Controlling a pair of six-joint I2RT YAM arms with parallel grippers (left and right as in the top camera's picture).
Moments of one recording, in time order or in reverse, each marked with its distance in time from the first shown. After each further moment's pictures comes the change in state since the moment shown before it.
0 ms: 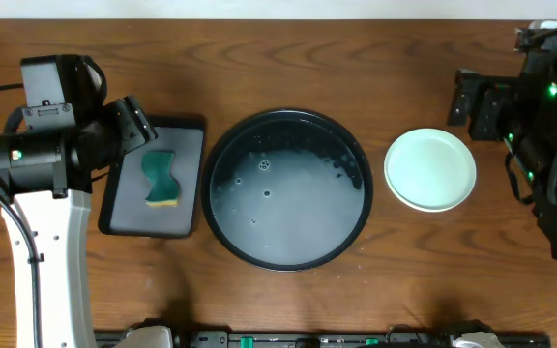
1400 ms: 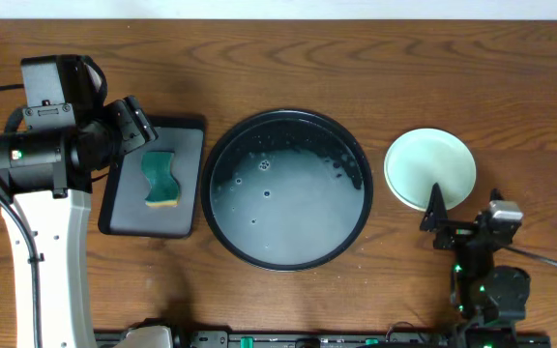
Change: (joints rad) left arm 0.000 0.000 0.000 -0.003 0.000 0.000; right arm -0.158 -1.057 -1.625 1.021 -0.153 0.000
